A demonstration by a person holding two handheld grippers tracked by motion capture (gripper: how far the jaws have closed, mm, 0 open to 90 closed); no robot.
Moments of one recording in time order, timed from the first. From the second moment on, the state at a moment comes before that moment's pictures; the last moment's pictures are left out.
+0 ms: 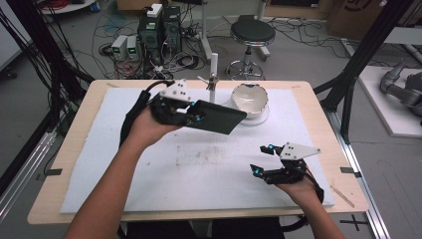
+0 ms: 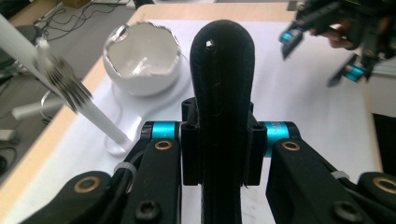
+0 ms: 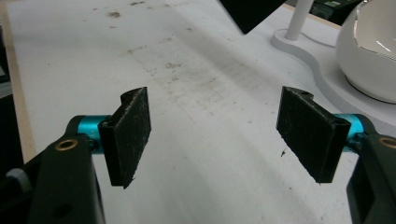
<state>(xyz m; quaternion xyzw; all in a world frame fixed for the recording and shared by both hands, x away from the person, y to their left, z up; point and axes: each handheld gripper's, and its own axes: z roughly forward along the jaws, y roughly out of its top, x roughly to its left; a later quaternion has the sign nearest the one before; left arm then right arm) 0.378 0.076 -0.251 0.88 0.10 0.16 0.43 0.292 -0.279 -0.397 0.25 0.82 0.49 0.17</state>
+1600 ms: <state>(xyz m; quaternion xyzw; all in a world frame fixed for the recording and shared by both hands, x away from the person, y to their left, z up) 0.499 -0.047 -0.276 0.90 0.17 0.17 0.35 0.294 -0.278 -0.405 0.24 0.83 0.49 0.15</state>
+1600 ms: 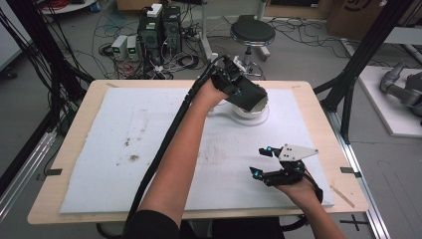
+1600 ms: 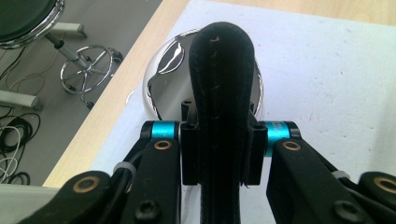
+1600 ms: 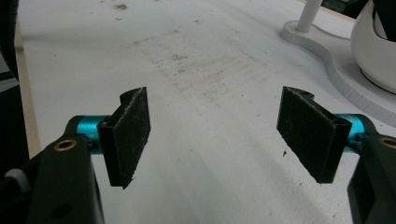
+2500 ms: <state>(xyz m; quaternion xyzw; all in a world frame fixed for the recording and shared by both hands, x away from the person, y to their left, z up) 0.498 -0.061 -0.260 0.92 0.17 0.21 0.29 0.294 -0.277 -0.406 0.24 0.83 0.49 0.14</state>
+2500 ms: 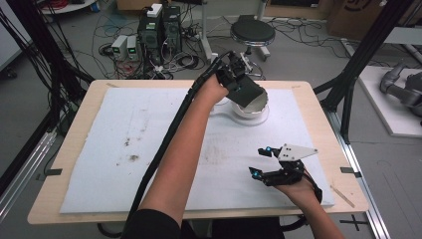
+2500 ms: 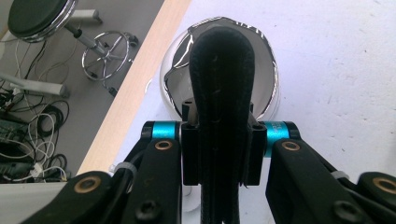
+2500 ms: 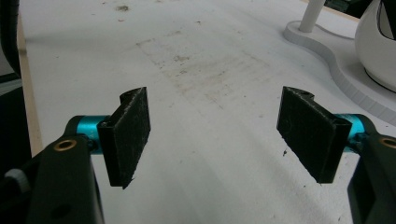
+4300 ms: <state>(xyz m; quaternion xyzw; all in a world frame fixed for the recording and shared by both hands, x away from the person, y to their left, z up) 0.499 -0.057 -0.258 0.84 0.22 0.34 0.35 0.294 -0.271 -0.408 0.22 0.83 0.49 0.14</state>
